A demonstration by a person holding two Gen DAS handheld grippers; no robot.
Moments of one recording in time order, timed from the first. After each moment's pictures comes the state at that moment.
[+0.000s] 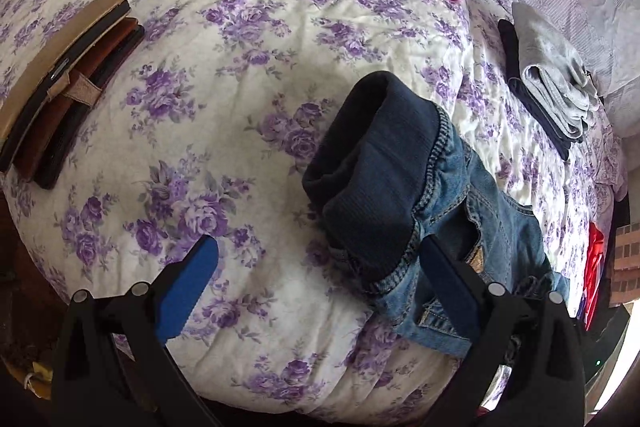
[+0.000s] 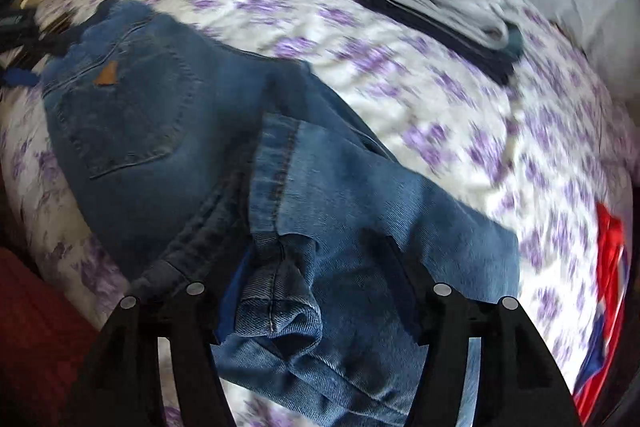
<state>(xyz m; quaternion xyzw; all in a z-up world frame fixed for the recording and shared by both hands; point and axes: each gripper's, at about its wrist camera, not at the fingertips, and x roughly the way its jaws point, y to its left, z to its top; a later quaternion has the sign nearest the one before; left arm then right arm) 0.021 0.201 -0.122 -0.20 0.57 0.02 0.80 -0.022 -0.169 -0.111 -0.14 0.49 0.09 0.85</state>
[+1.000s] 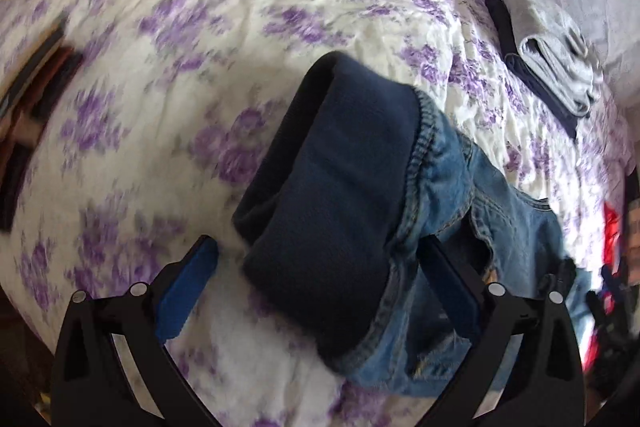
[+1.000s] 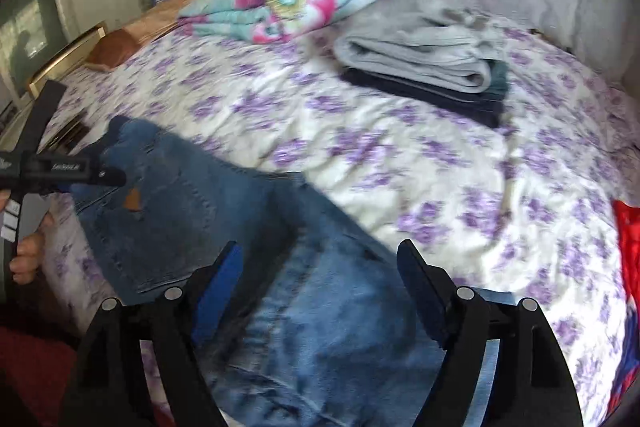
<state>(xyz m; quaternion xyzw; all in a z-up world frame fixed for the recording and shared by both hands) 0.052 0.164 -0.151 -0.13 0.56 0.00 0.82 -0.002 -0.197 -0.073 -0.04 0.41 0.09 0.91</state>
